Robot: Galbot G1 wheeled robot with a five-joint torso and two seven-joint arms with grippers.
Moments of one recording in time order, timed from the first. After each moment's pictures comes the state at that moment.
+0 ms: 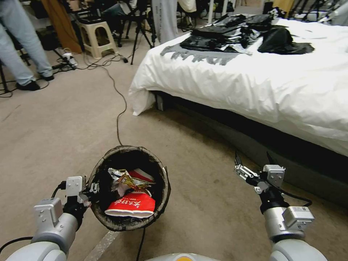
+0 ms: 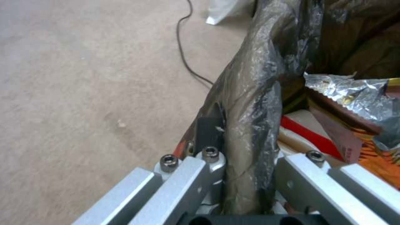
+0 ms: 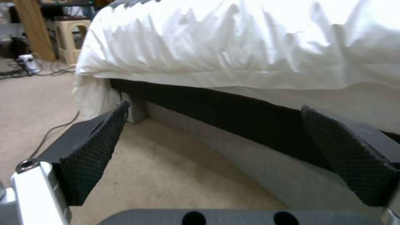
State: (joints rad) left arm 1.81 -1.47 -0.85 -2.50 -0.29 0.68 0.05; right arm -1.77 1.34 0.50 2.36 0.17 -0.08 0.21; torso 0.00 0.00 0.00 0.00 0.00
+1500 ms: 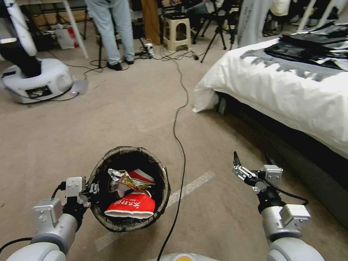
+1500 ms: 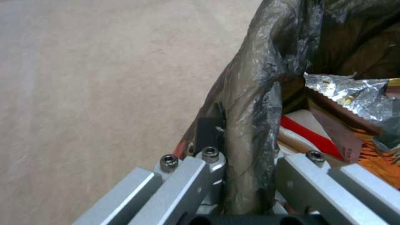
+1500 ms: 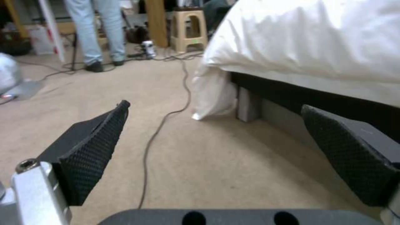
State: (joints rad) left arm 1.81 -1.47 -0.86 -2.50 -0.29 0.69 0.05; right arm -1.75 1.33 0.47 2.35 0.19 -0.10 0.23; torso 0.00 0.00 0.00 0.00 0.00
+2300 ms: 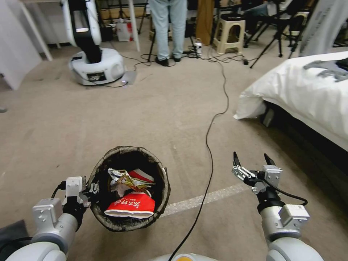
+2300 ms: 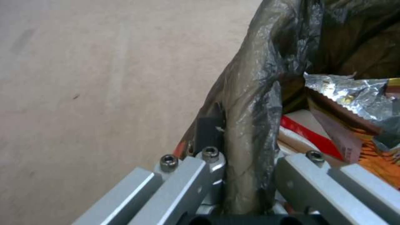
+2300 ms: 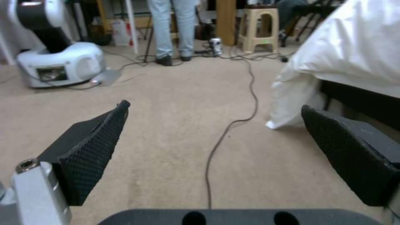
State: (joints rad) left arm 1.81 -1.47 -0.86 -2.50 -0.29 0.69 0.05; right arm -1.75 1.33 0.47 2.34 0.19 -0.10 0.24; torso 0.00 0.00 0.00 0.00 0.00
